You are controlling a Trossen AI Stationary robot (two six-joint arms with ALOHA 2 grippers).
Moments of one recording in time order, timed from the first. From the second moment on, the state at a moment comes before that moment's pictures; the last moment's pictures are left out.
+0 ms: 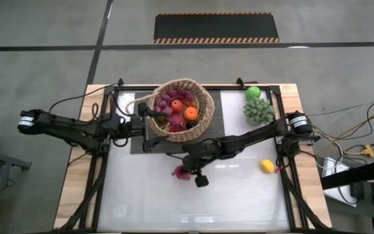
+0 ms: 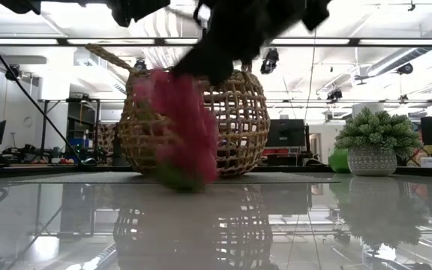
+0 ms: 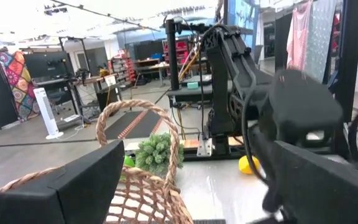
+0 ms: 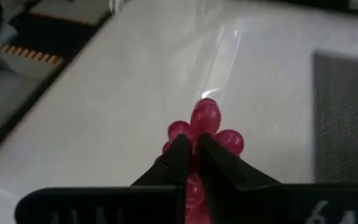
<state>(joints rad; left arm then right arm) -0.07 0.92 0.60 0.44 -0.22 0.14 0.18 1.86 1.25 -0.01 -0.21 -0.09</state>
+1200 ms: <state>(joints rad) -0.07 0.90 0.59 0.46 -0.21 0.14 -0.18 1.69 1.45 -0.27 0.53 -0.02</state>
